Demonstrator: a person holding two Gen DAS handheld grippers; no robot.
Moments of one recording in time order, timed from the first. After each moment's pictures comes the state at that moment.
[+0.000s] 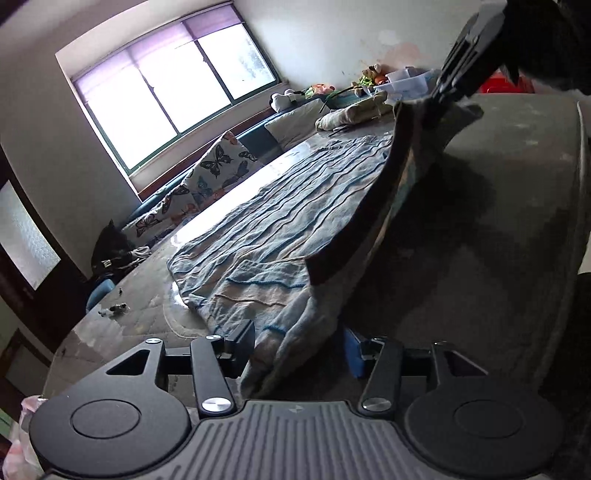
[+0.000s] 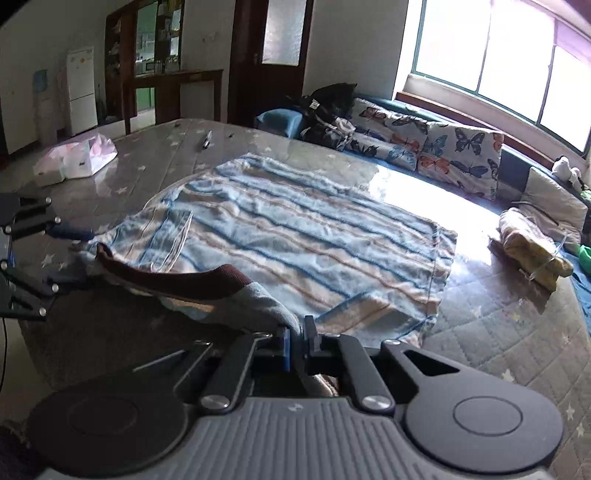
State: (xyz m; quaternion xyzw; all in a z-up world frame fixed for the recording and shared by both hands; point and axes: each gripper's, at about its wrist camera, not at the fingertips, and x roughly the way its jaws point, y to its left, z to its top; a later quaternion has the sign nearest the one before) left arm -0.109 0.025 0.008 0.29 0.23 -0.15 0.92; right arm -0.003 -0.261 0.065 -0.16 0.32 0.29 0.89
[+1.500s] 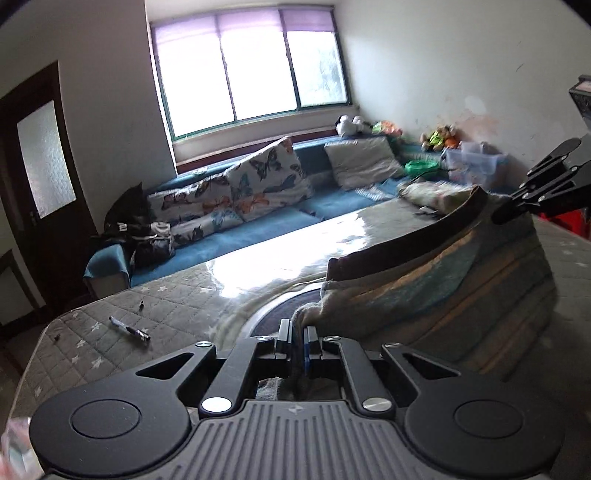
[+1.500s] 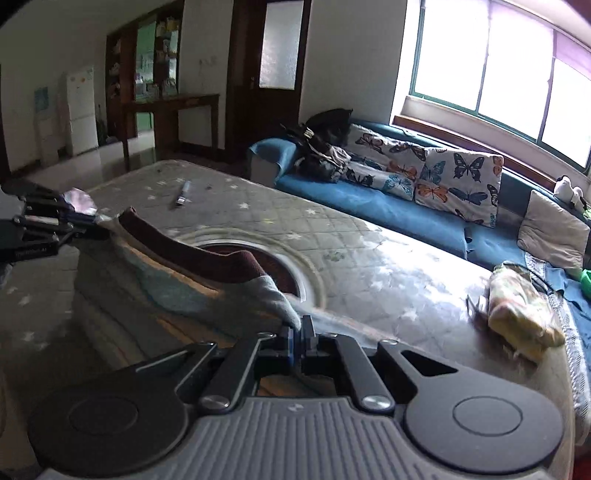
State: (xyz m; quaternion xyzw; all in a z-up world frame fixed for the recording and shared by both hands) left arm 0.042 0.069 0.114 0.12 0.25 -0.11 0.95; right arm 0.103 -0.247 0.130 -0.15 0.30 0.30 0.89
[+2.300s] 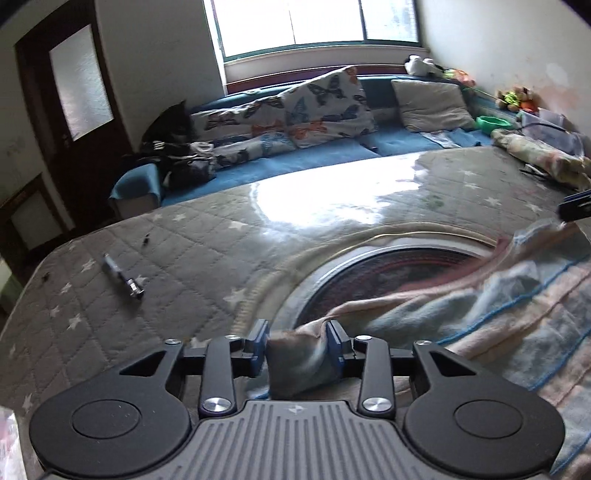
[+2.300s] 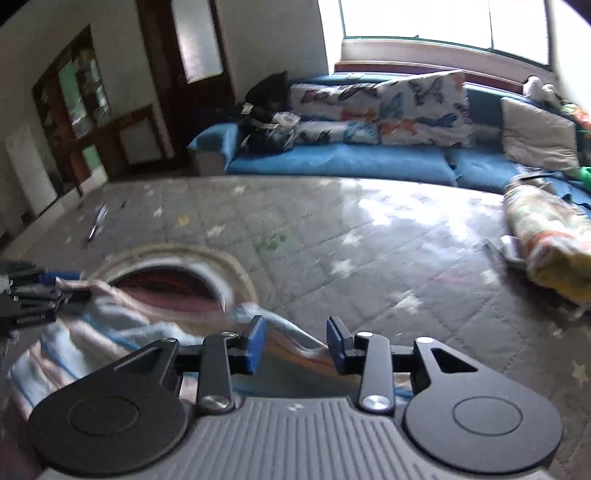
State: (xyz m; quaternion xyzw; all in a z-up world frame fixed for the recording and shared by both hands) left arm 0.163 0.089 0.042 0.08 0.35 0.00 0.93; right arm 0.237 -0.257 0.045 -0.02 0.37 0.24 0.90
